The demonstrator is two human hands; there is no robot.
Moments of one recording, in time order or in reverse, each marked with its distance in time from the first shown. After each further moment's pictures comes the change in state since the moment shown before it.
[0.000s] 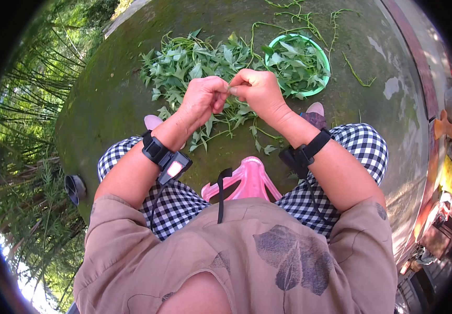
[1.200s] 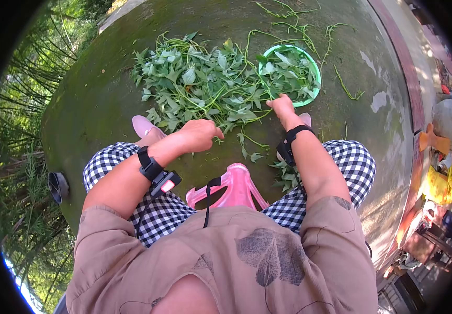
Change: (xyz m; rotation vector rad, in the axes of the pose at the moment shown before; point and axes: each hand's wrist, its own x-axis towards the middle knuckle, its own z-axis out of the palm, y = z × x) left_hand -0.009 -0.056 -0.032 1.525 -0.417 0.137; right_hand 0.024 0.186 -0.058 -0.237 0.233 0.841
